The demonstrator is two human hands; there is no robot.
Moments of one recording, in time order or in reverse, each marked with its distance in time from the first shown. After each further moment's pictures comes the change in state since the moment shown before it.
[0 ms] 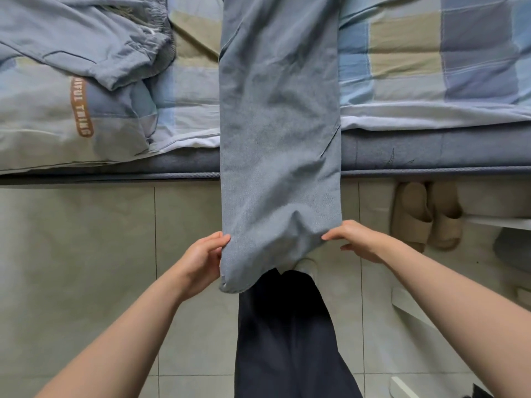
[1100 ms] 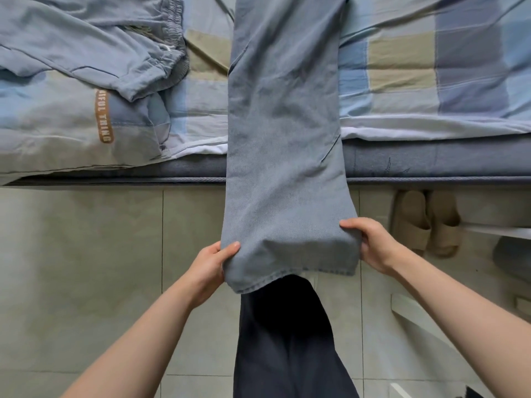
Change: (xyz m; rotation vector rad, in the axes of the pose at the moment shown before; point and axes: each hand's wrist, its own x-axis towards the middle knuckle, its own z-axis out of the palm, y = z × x) left_hand -0.015 -0.018 0.010 0.076 0.110 0.088; right_hand -0.051 -0.007 -0.010 0.501 -0.086 -0.223
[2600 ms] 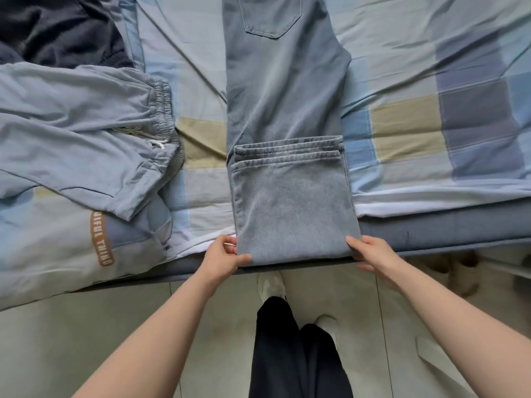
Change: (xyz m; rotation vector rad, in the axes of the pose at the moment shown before) left_hand 0.134 0.198 0.011 0.567 0.237 0.023; right_hand 0.123 -0.110 0.007 -0.303 0.440 0.174
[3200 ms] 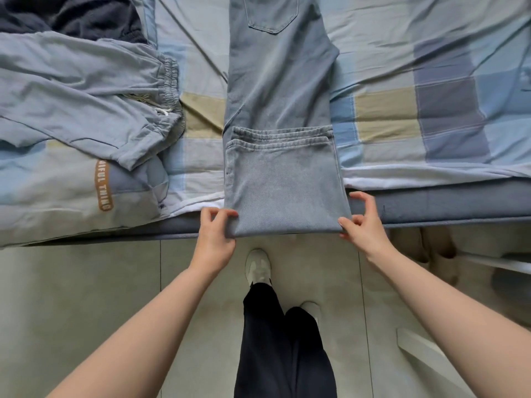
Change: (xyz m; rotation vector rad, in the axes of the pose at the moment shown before) left_hand -0.066 -0.046 0.031 0.405 0.361 0.675; right_hand -0.061 0.029 -0.011 0.051 0.091 -0.535
